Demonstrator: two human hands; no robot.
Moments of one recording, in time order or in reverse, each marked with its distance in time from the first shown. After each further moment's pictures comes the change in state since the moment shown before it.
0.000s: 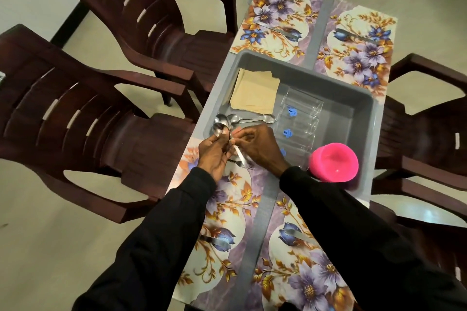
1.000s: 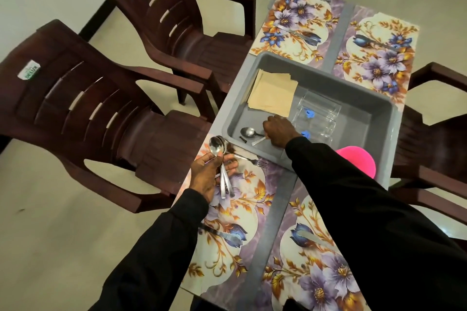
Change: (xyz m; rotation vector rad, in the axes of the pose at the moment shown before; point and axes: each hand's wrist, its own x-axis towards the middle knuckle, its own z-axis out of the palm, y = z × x) left_hand -0.043 -0.001 -0.069 0.057 0.106 0.014; right_hand 0.083 0.086 0.000 -1.209 -0.395 -0.150
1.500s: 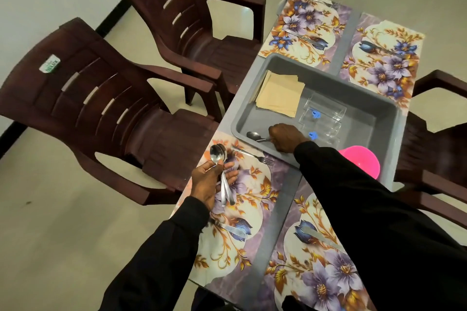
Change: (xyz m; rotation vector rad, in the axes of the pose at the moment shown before) left_hand -0.022 -0.009 -0.036 -0.033 -0.013 -0.056; right_hand -0.021 -0.013 -0.001 0.106 -0.031 -0.048
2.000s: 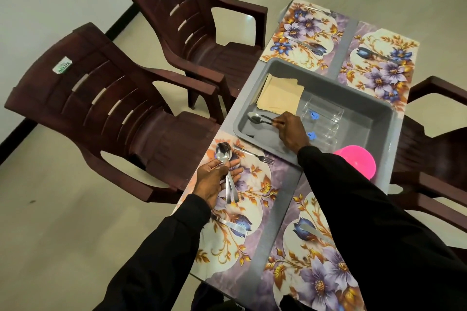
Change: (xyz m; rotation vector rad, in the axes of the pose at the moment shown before) left_hand -0.020 -0.004 0.000 0.037 -0.115 0.058; right_hand -0.030 -0.012 -0.027 0.666 0.490 0.233
